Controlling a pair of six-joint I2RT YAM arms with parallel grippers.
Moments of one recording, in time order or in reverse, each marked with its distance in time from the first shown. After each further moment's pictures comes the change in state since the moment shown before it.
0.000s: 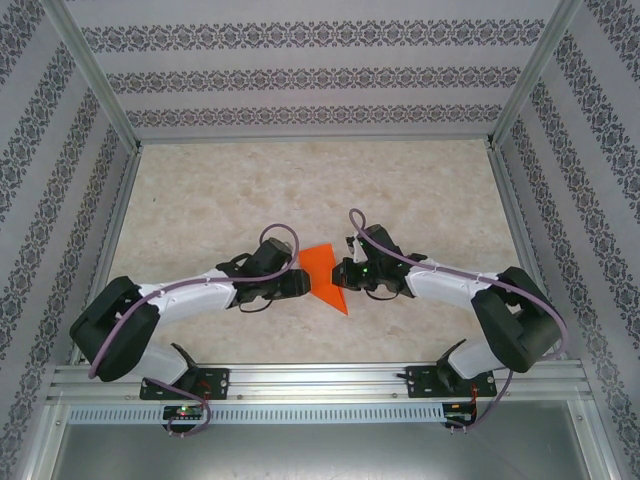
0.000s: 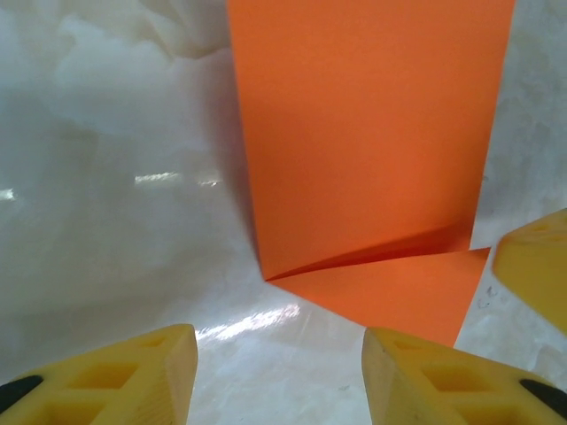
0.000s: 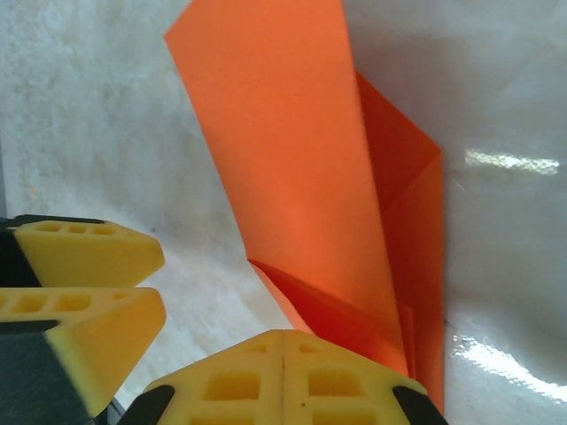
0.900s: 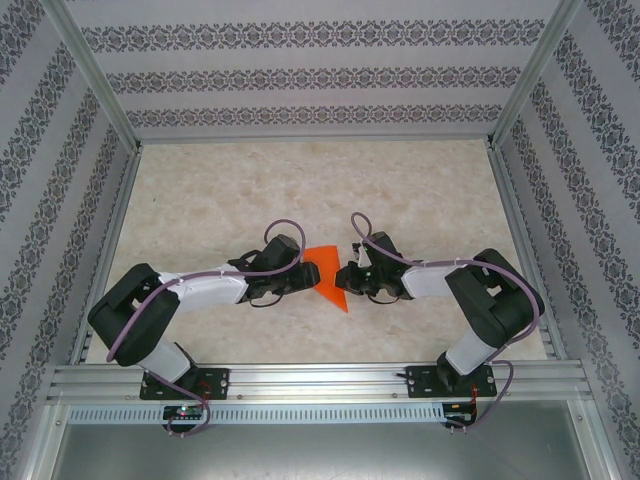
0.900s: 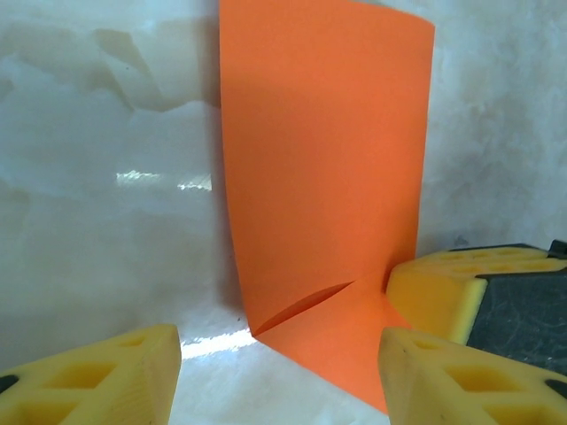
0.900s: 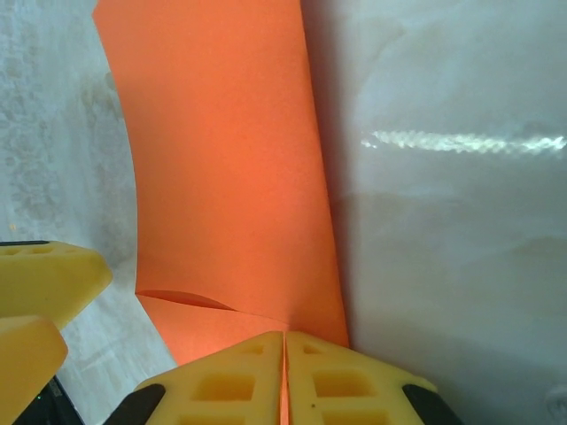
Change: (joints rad) left arm -0.005 0.107 0.036 0.113 -0.021 -0.116; right arm -0.068 0.147 -0.097 0.251 -0.046 0.068
